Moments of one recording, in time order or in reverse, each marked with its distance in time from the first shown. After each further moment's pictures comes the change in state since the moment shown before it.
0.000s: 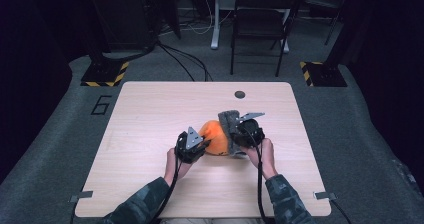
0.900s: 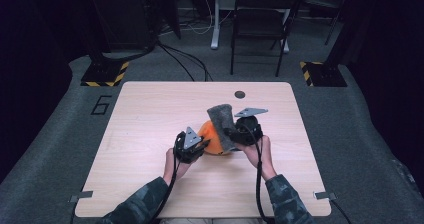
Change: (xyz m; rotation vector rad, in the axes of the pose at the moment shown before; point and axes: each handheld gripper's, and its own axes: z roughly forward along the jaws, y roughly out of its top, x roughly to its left) left arm 0.002 -0.001 -0.002 -0.005 -0.016 -0.001; right arm 0.023 0.020 -0.031 -0.141 0.117 -0.028
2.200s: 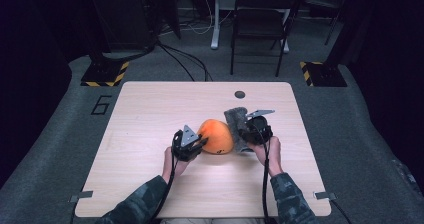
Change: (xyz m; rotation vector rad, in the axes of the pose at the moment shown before) left arm 0.011 -0.004 0.003 -0.013 0.010 -0.029; right arm -0.044 -0.023 0.011 0.096 -0.140 0.077
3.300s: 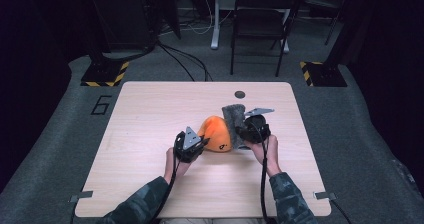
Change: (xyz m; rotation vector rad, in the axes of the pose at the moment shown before) left arm -0.008 0.003 -0.003 -0.032 -0.008 0.011; right arm 0.004 0.006 -0.002 -0.051 0.023 0.004
